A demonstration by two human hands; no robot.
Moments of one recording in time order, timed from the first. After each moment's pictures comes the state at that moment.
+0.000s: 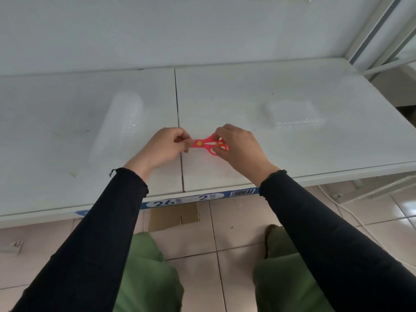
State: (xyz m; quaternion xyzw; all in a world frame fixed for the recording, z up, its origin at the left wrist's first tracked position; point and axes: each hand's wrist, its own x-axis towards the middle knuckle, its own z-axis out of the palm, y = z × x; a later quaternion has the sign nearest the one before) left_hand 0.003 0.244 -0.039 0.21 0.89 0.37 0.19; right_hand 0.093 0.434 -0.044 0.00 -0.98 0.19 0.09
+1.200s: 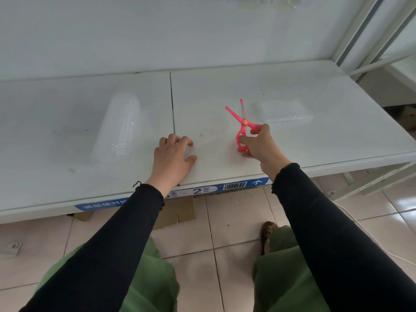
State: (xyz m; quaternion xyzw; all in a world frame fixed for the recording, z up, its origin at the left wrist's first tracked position) left_hand 0.049 0.256 -0.080 0.25 0.95 0.19 0.02; right_hand 0.120 0.477 -0.046 -0.34 -0.71 0.62 0.06
